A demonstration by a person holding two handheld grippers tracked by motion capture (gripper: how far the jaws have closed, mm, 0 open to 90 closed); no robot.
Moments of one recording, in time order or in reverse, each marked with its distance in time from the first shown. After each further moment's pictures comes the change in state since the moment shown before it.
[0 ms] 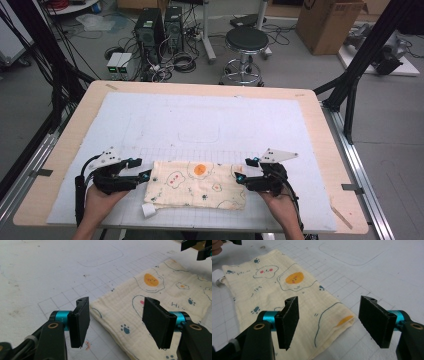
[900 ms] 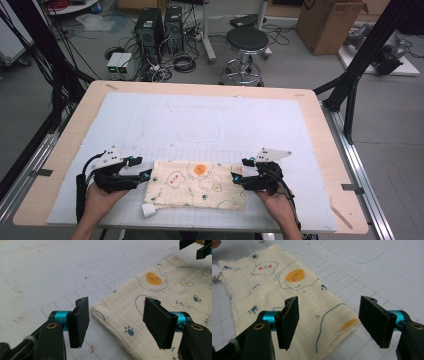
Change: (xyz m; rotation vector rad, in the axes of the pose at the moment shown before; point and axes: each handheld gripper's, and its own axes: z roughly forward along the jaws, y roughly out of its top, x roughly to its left) left arm 0.002 0.003 0.003 0.013 0.012 0.049; right arm 0.001 0.003 0.010 0.034 0.005 -0.013
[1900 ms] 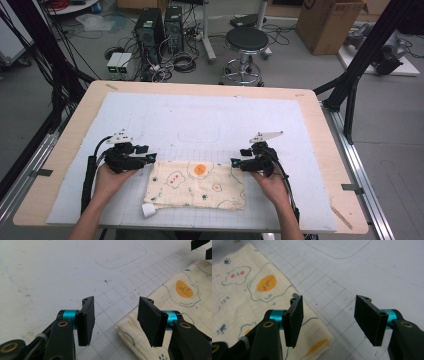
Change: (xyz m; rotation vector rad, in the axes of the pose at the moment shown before) left arm 0.032 0.022 0.041 0.113 0.019 -0.086; right arm -0.038 0.023 0.029 0.116 -0.006 0.095
